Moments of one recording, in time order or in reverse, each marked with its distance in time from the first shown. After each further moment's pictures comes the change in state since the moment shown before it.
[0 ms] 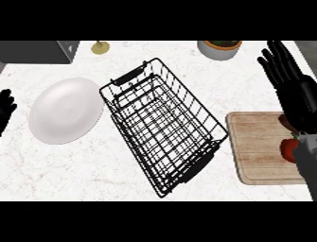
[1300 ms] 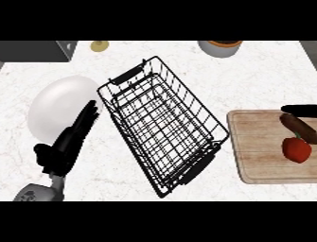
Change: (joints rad) left arm -0.127 -0.309 -0.226 0.237 0.011 -0.060 -0.082; right arm -0.057 -0.215 -0.008 0.522 0.676 -0.519 0.537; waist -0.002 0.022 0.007
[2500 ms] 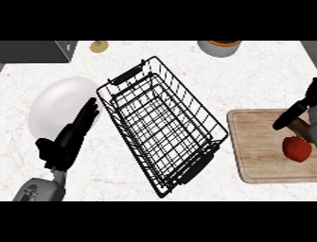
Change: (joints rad) left arm -0.036 -0.016 0.031 0.066 -0.002 -0.028 -0.026; right arm -0.133 -0.056 0.229 -0.212 0.069 0.635 0.662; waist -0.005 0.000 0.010
